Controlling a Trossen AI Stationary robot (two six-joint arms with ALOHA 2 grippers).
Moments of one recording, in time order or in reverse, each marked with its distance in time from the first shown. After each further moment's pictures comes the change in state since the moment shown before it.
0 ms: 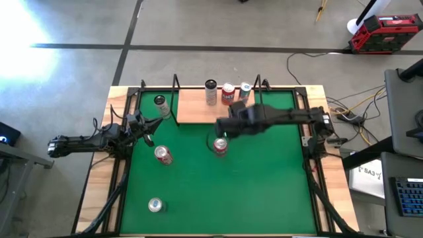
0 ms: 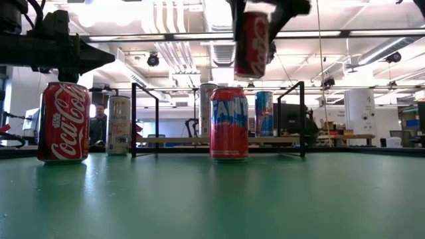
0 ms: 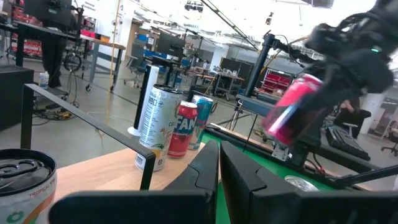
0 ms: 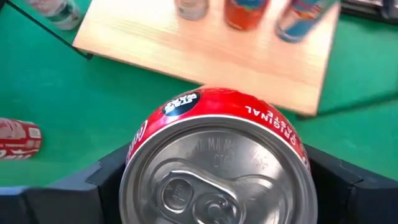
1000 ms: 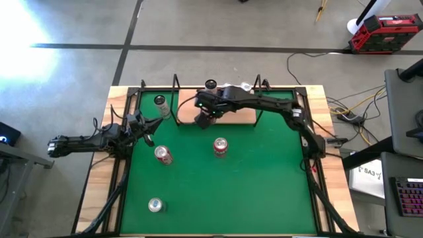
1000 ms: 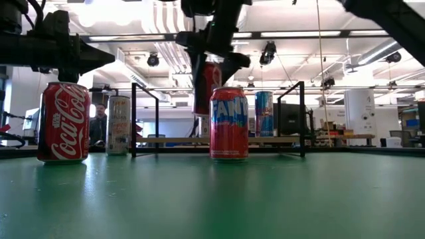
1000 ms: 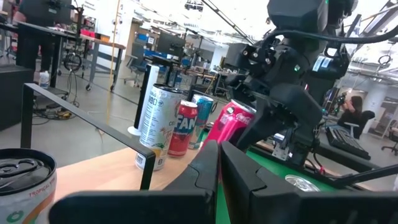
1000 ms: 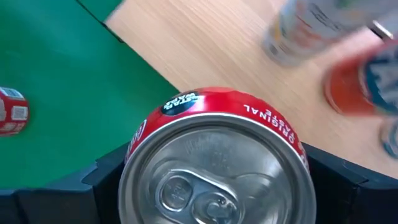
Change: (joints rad) left arm 0.000 0.003 0.000 0.000 0.000 0.000; right arm -0.260 0.305 0.216 0.243 -0.283 -0.676
